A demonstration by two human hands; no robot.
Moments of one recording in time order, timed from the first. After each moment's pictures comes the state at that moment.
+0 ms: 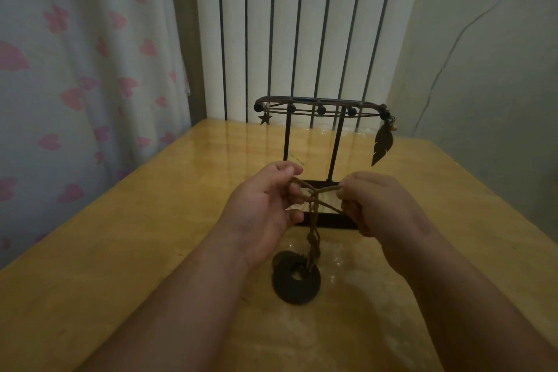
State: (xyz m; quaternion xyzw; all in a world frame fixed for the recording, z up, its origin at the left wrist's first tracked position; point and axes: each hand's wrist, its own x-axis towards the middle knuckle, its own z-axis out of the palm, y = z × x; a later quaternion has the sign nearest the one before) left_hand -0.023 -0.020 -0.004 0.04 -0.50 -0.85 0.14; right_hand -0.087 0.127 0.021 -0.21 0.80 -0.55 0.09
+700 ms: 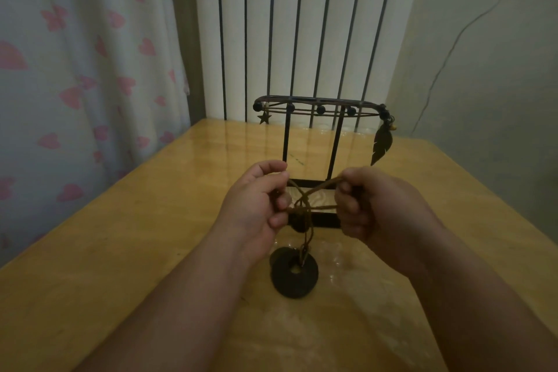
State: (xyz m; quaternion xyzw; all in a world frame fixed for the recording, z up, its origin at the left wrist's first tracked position) left_hand -0.029 -0.024 -0.006 0.12 -0.49 -0.84 0.19; right_hand -0.085 0.132 0.025 -0.18 0.65 -0.70 0.25
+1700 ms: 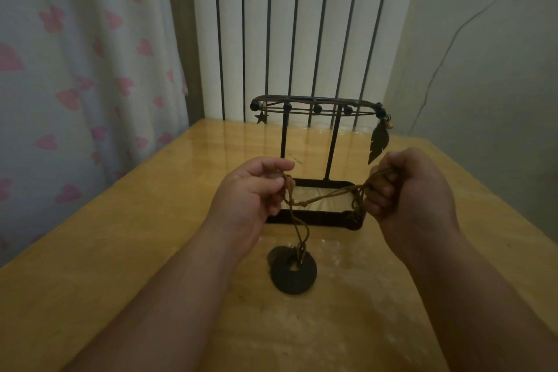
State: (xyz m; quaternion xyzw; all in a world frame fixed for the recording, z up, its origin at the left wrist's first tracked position) left_hand -0.025 -0.034 -0.006 0.06 -0.60 -0.77 0.23; right_hand -0.098 0.140 0.022 -0.12 0.53 -0.84 0.09
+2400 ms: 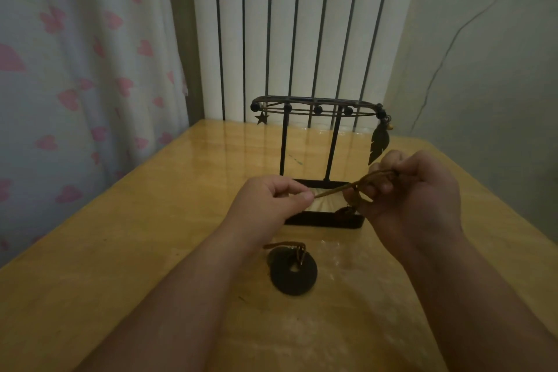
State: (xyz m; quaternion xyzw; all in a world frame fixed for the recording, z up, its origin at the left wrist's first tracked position) left_hand -0.020 -0.022 -0.006 0.09 -0.80 -0.57 0.18; right_hand -0.093 0.140 0.022 -0.16 0.46 -0.87 0.12
